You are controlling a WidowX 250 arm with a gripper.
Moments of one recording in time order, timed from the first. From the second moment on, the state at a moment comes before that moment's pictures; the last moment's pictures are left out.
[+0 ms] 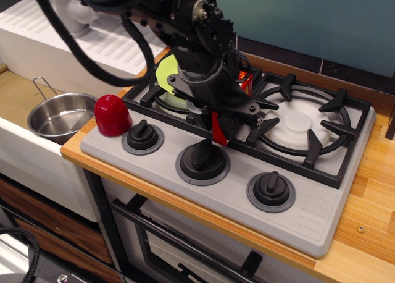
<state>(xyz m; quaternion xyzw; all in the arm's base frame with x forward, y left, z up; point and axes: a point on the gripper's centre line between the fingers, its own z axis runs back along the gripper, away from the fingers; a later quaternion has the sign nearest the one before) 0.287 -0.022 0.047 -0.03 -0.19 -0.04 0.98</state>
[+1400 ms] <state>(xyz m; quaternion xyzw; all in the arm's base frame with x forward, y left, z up) 0.312 0.033 0.113 -0.04 -0.17 -0.16 0.97</state>
